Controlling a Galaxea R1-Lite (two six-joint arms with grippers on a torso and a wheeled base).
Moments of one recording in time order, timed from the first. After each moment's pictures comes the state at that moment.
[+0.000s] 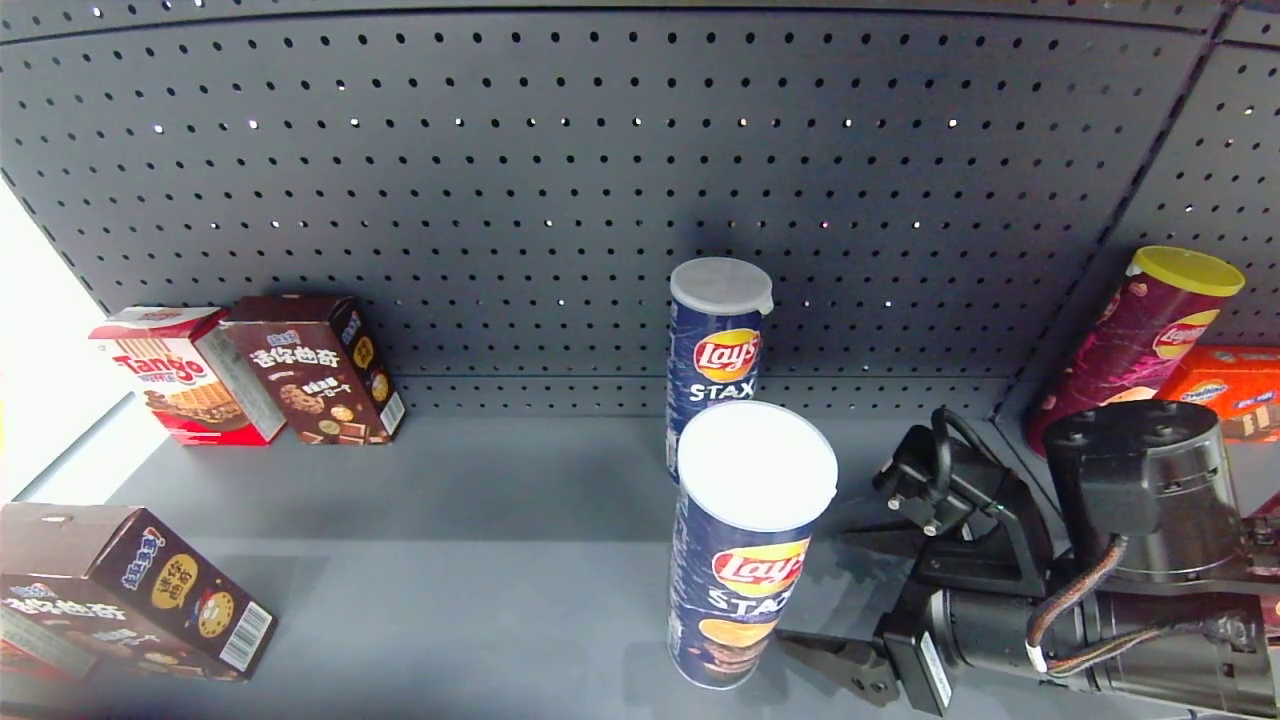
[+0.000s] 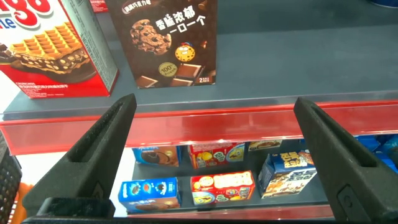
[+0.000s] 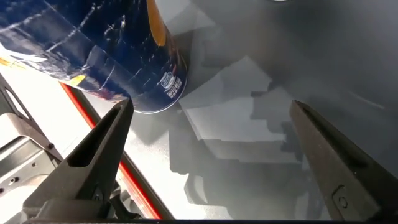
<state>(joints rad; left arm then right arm) 0.00 0.00 0.00 0.00 -0.04 0.03 0.75 1.49 -0.67 -0.31 0.08 -0.10</state>
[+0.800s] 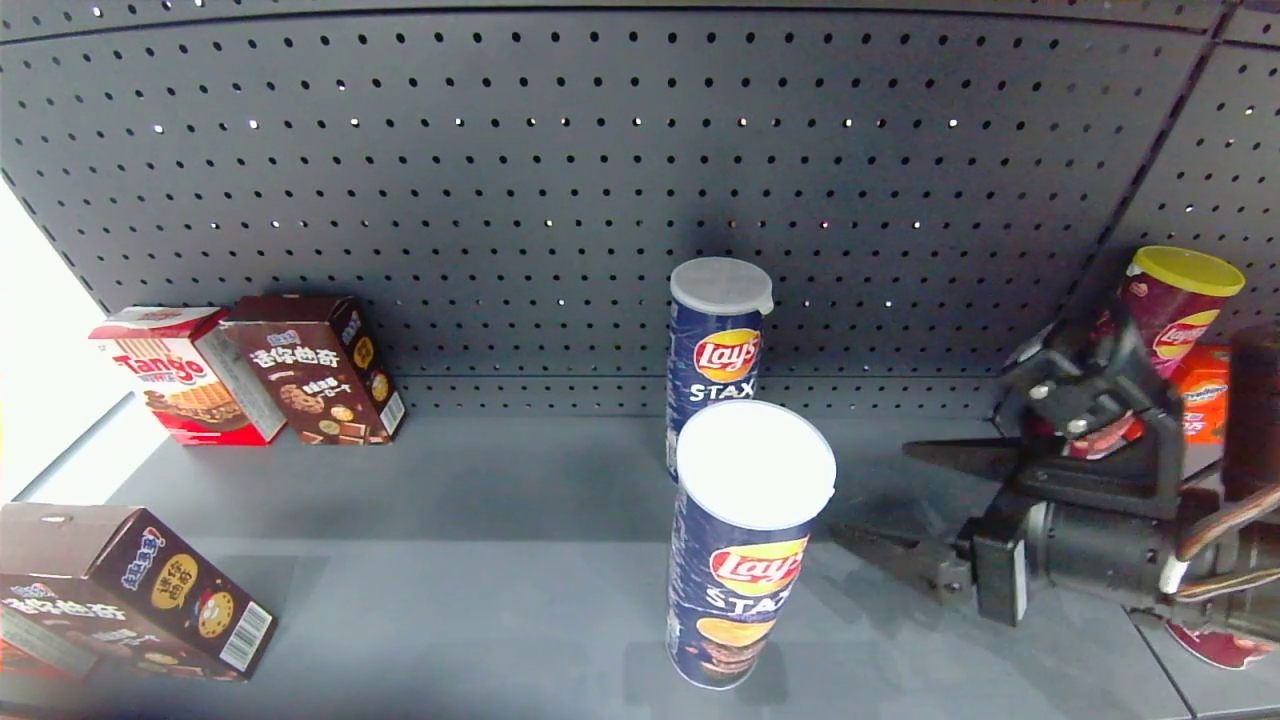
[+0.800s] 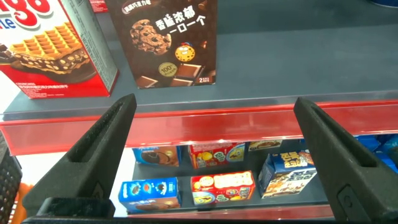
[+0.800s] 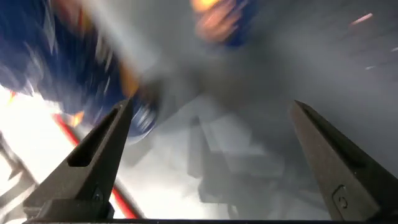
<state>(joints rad) 0.00 0.00 0.00 0.00 -0.04 0.03 0.65 1.33 -0.70 -0.35 0.06 -0.10</state>
